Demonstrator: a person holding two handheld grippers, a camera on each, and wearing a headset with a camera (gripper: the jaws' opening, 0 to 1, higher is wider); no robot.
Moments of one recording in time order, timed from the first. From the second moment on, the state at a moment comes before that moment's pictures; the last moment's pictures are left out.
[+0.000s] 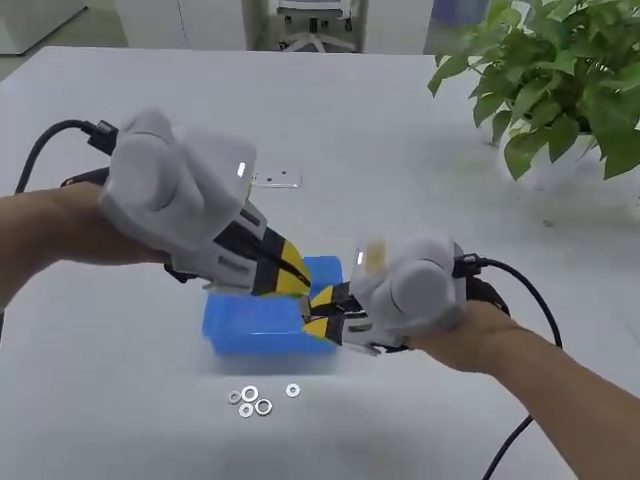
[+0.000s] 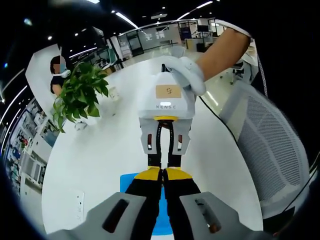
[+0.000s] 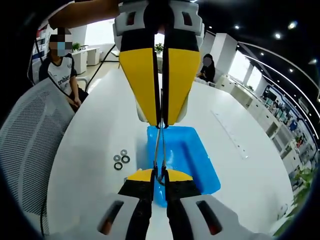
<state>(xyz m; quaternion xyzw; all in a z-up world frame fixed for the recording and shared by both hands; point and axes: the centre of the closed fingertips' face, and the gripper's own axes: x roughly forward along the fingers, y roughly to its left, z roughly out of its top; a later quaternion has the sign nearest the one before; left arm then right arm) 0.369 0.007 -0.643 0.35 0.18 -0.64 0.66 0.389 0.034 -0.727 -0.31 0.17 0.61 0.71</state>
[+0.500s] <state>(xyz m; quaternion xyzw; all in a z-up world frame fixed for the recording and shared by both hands) 0.397 0.010 -0.660 0.35 0.20 -0.64 0.66 0.413 0.038 -0.745 -0.30 0.19 0.61 0.71</state>
